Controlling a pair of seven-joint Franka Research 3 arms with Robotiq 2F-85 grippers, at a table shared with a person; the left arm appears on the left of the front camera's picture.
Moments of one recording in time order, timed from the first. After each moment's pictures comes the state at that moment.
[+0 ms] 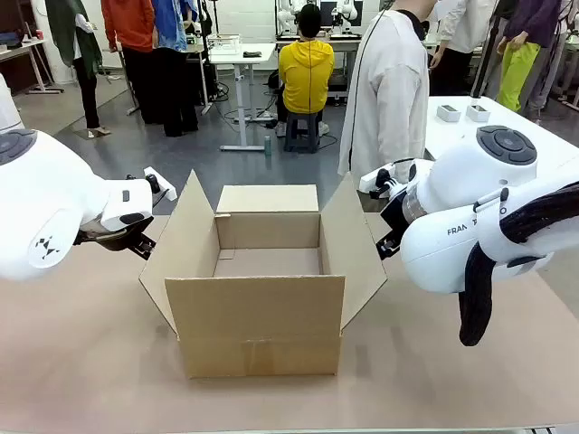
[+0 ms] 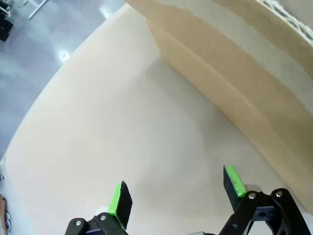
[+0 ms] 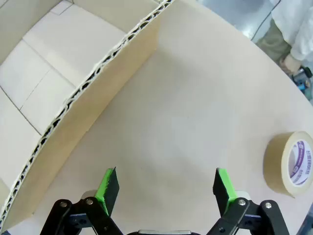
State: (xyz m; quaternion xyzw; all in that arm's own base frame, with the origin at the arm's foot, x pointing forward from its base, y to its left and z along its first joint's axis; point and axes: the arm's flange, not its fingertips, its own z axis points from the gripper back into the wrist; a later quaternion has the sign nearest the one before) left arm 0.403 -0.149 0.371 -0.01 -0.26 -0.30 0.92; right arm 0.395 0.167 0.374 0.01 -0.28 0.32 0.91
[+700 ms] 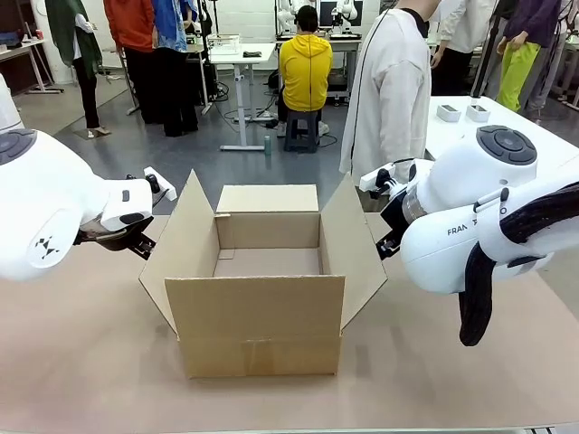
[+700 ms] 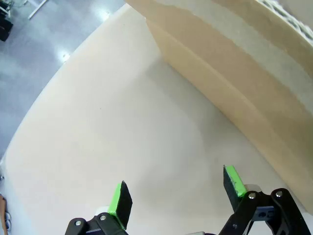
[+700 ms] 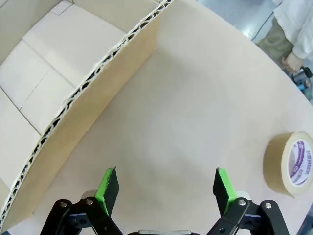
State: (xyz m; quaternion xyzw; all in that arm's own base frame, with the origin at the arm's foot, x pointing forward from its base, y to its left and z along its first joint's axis) left arm 0.403 -0.149 0.371 -0.01 -0.26 -0.30 0.92; right arm 0.395 0.166 0.374 0.01 -0.28 0.32 0.91
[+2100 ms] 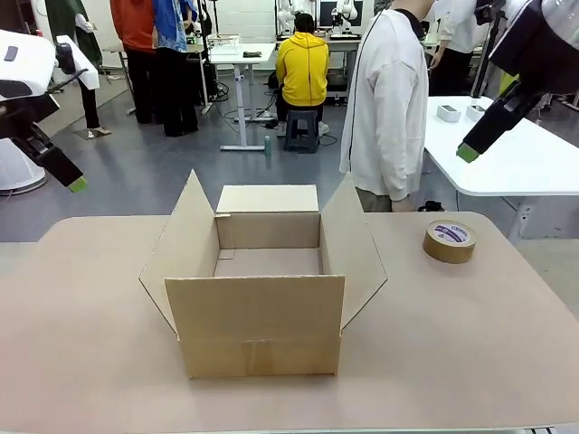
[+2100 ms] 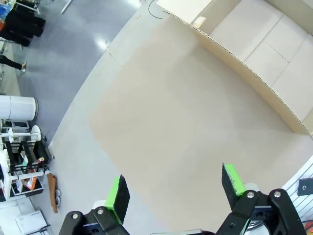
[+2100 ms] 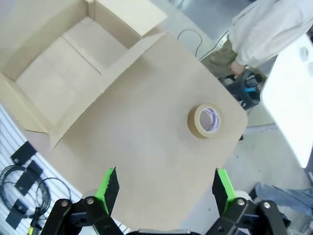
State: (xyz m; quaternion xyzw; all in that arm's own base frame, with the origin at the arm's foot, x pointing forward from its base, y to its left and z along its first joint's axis) left arm 0.320 -0.111 0.594 0.11 -0.25 -0.35 0.90; right arm 0.283 0.111 0.644 -0.07 -0.28 0.37 0.88
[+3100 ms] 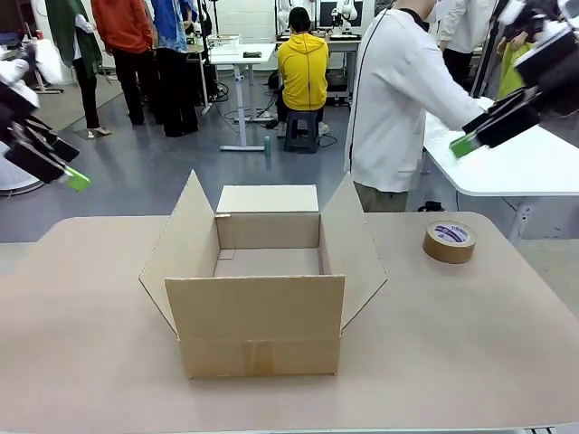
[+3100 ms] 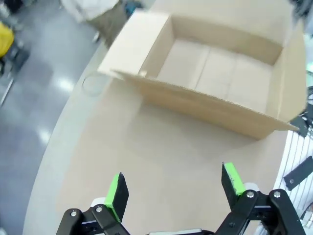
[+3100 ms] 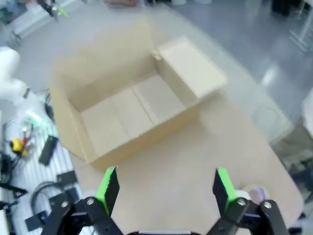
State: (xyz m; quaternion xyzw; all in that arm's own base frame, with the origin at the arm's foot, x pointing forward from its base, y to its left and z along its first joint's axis) left arm 0.369 -0.031 0.575 -0.13 -0.32 -0.51 0.79; right arm 0.362 0.011 0.602 0.24 -0.37 0.45 0.78
